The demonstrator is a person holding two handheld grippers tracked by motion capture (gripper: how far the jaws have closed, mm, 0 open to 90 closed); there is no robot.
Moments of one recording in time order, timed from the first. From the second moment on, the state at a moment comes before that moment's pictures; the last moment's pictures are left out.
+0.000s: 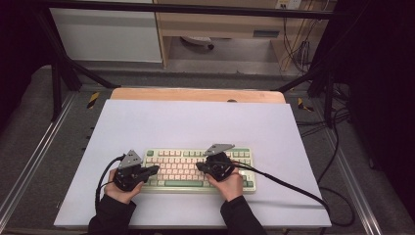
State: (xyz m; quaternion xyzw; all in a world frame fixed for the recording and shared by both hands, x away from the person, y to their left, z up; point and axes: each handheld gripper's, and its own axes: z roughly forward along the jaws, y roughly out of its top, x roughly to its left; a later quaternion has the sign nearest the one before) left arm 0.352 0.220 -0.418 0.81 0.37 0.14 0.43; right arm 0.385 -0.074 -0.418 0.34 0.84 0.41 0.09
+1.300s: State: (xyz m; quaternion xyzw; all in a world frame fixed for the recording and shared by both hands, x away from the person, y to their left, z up) left arm 0.356 0.204 -0.410 0.81 0.37 0.14 0.43; right arm 0.359 -0.143 -0.409 0.35 0.84 0.41 0.09
